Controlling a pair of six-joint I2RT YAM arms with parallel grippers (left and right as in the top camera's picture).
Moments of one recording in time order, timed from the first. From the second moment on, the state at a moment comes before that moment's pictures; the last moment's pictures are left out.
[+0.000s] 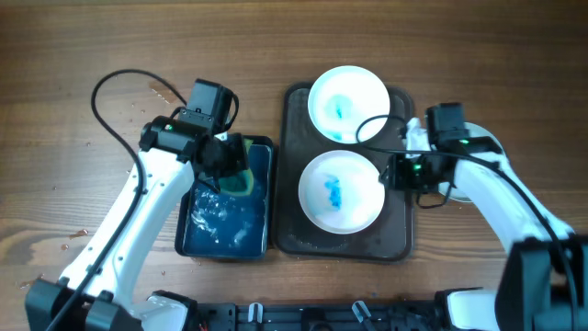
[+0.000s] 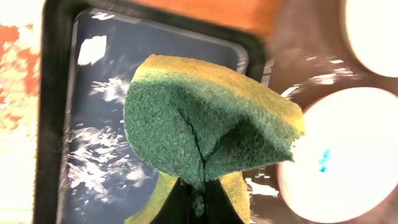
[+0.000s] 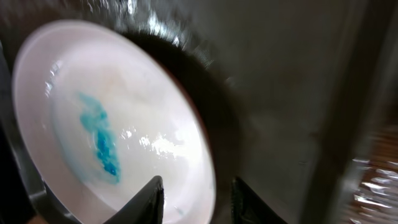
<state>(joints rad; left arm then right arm) -0.31 1.45 1.18 -1.01 0.06 -0.47 0.11 1.56 0.86 -0.72 -0.37 0.18</state>
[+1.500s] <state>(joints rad) -0.73 2.02 1.28 -0.47 0.51 -0.64 0.18 1.73 0.89 -0.64 -0.36 0.31</state>
